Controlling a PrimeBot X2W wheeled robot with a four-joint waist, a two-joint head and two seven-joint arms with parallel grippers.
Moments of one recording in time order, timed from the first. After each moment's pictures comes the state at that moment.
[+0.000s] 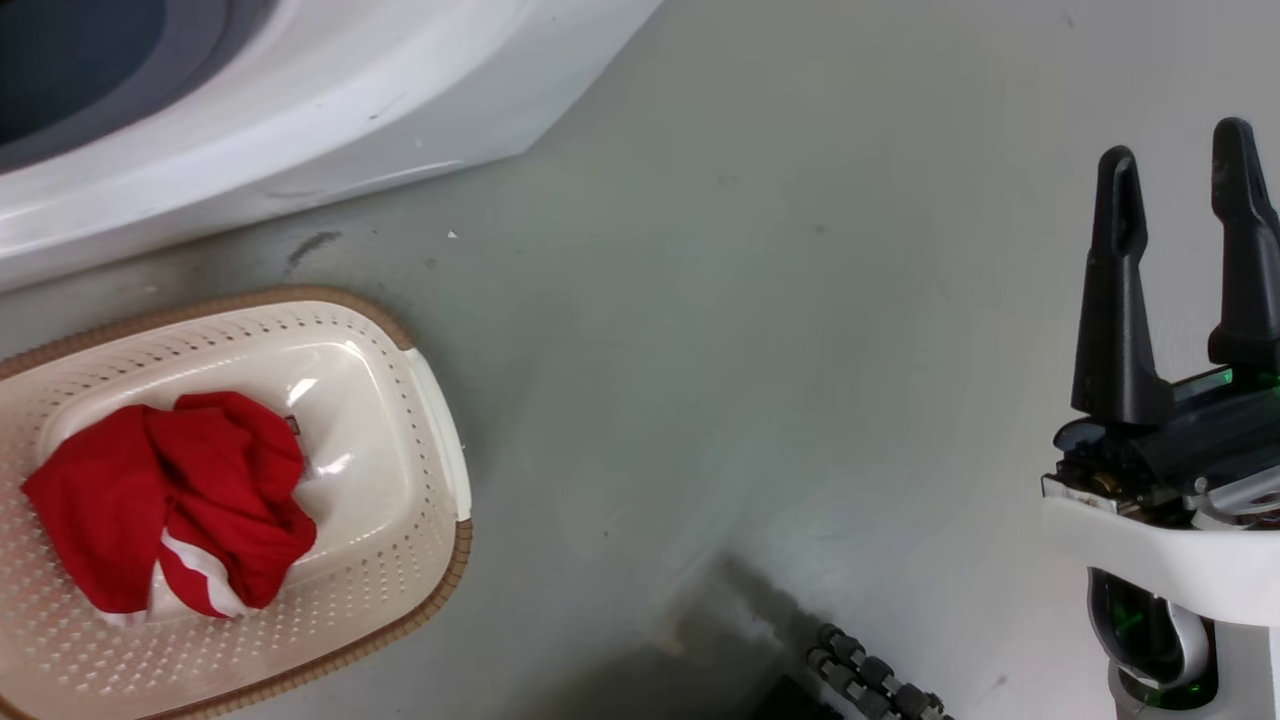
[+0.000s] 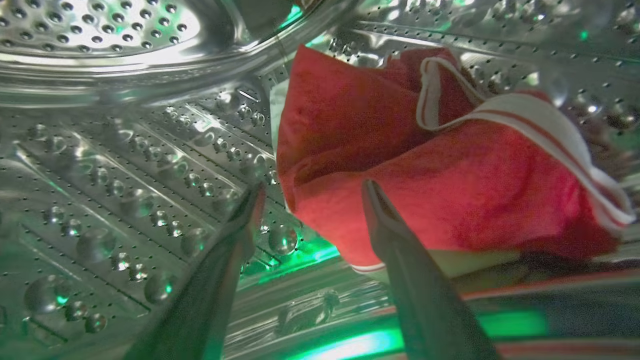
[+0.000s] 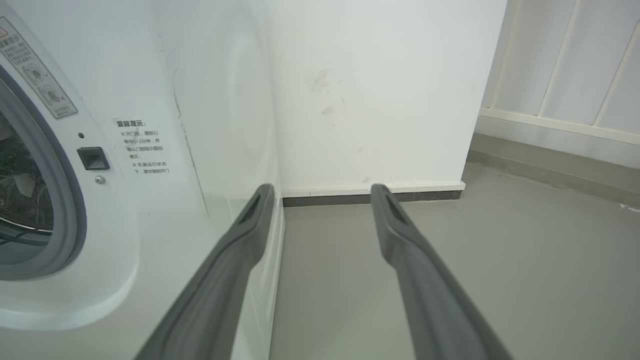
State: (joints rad) left arm -1.47 0.61 -0.34 0.76 -0.28 -0.13 0.62; right arm -0.25 -0.05 0.08 -0.37 0.26 0.13 -0.26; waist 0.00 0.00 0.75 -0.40
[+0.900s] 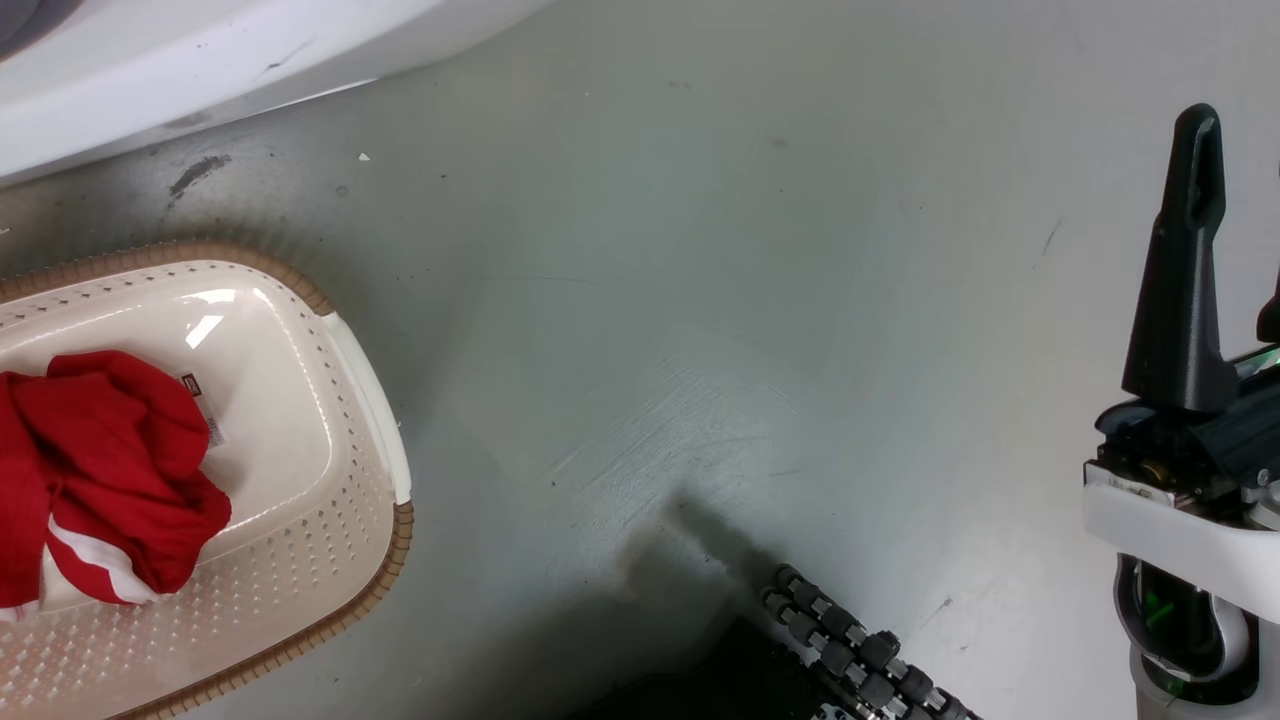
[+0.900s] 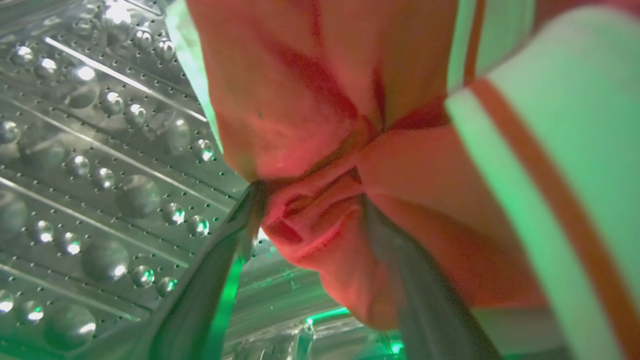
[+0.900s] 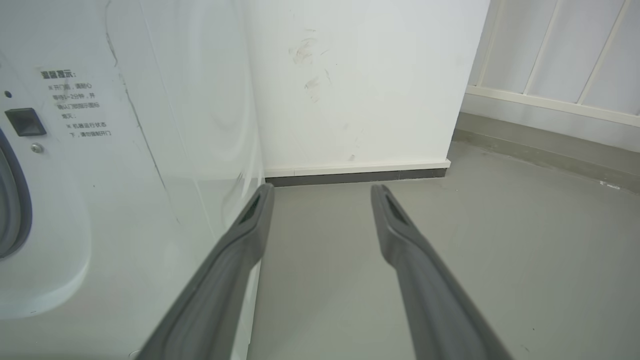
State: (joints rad) left arm -1.74 0.67 -0.58 0.86 -0.37 -0.13 0.89; right arm -0.28 -0.05 0.07 -0.42 0.33 0.13 -0.26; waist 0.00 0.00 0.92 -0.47
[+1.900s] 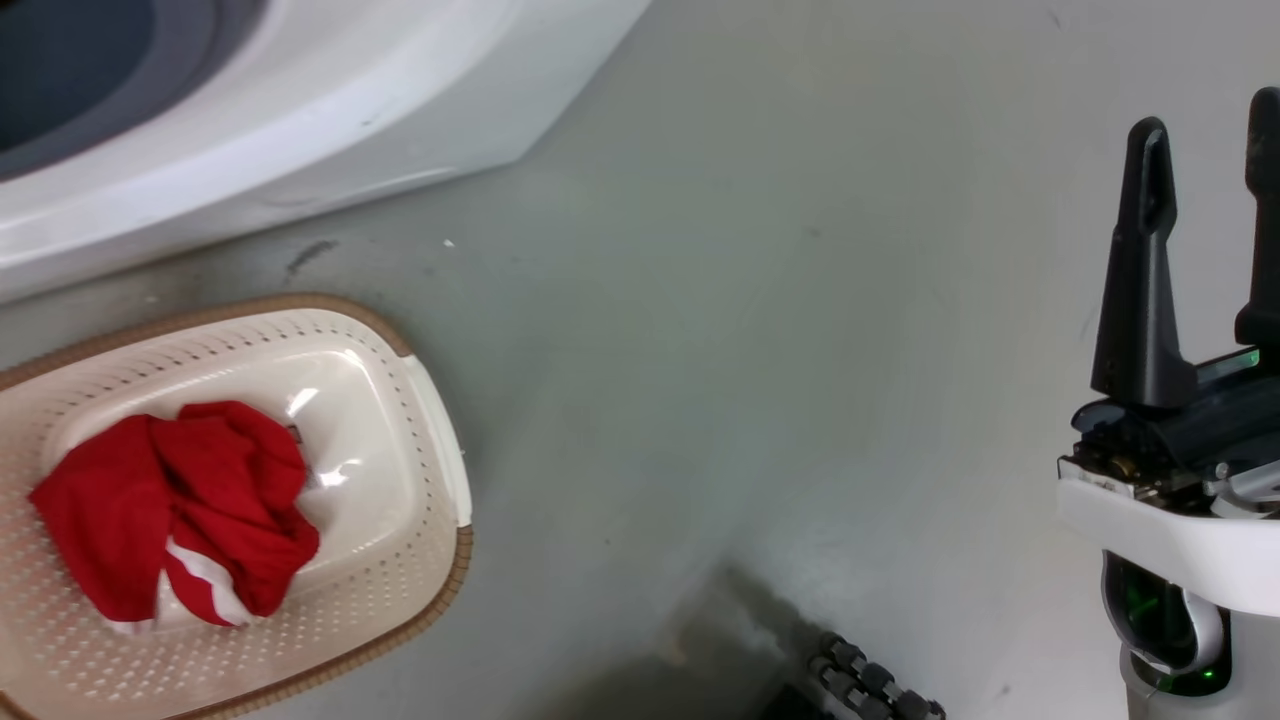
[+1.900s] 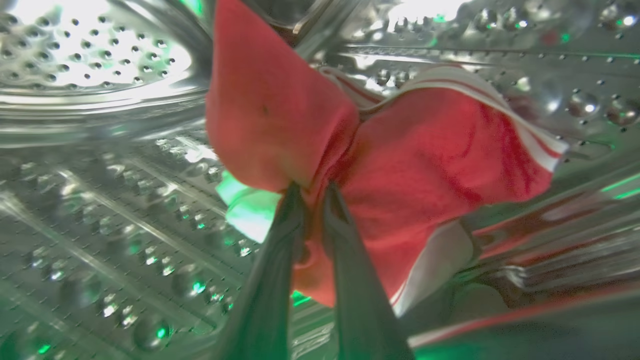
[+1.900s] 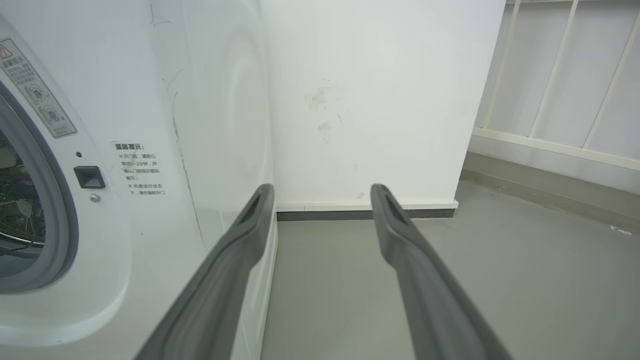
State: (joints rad) left arm -1.59 0.68 -0.71 0.97 -0.53 -0.13 0.34; right arm -0.28 -0.05 0.07 -0.38 0.25 0.13 -0.26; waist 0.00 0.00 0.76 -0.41
